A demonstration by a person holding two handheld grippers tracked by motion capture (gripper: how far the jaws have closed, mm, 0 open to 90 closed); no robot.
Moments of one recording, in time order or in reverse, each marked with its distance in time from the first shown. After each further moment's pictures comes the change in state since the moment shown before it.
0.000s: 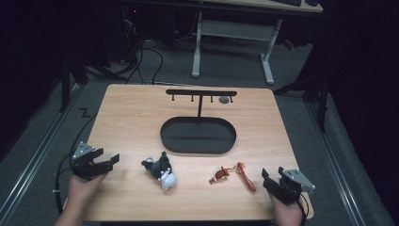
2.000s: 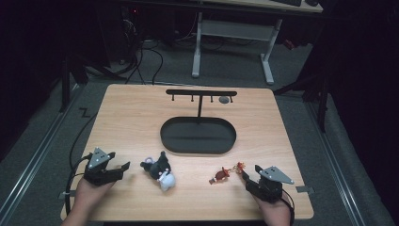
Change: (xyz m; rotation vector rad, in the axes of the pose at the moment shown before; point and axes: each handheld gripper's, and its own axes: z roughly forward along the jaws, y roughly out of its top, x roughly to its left) left arm -0.037 -0.008 0.011 0.057 -0.046 0.201; right arm 0.054 0.014 0.002 0.040 0.204 -0.167
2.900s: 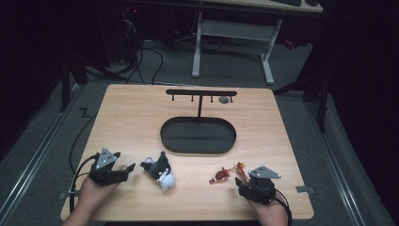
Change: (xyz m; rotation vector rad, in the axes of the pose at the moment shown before) left arm -0.012 0.005 0.005 0.013 -0.031 0.076; right arm 0.022 0.011 0.002 0.208 0.020 -0.052
